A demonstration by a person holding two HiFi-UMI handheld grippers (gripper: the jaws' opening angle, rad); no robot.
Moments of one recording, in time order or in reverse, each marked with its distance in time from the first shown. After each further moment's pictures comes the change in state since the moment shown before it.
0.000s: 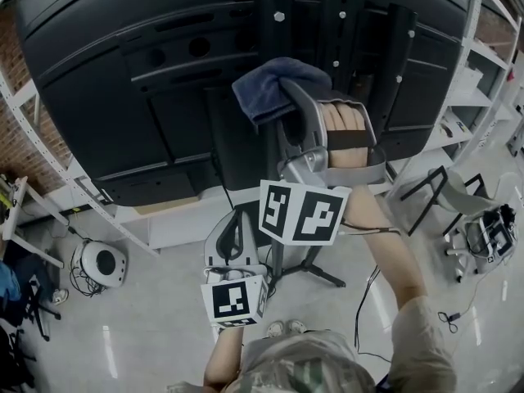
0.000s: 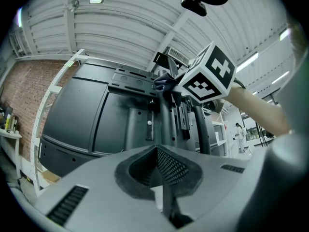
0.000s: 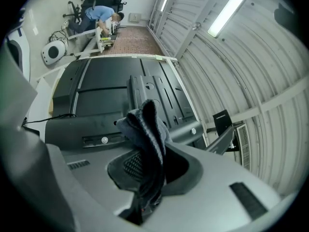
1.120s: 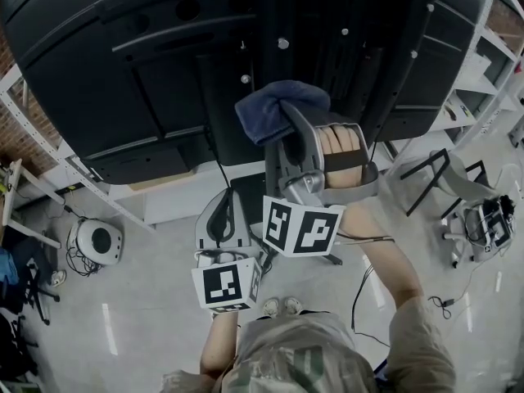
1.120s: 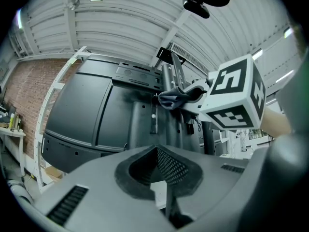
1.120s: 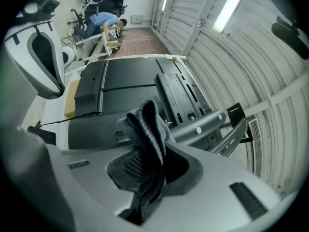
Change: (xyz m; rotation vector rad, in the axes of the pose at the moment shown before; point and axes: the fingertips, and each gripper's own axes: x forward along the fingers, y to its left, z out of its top) left arm 0.007 0.009 -0.016 -0.007 0.037 0.037; right arm -0.028 0.081 -0.026 0.023 0.009 0.121
